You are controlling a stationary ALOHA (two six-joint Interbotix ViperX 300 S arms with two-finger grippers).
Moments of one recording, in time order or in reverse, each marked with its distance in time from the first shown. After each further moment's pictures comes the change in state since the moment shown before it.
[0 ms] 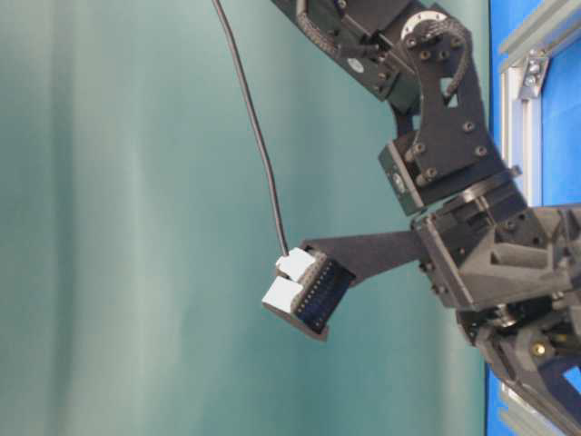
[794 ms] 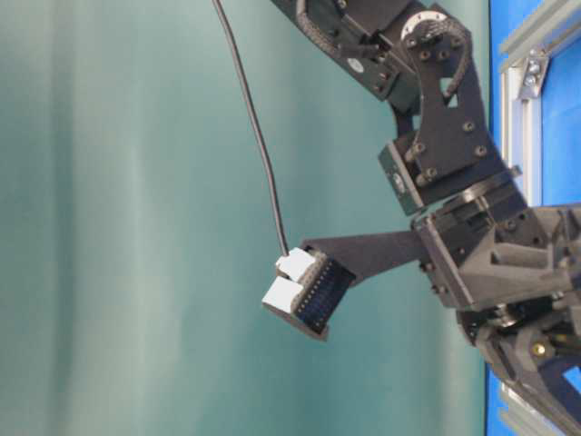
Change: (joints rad) left arm -0.456 -0.138 0.041 0.009 0.044 0.018; right arm 0.000 0.000 0.000 0.000 0.000 0.000
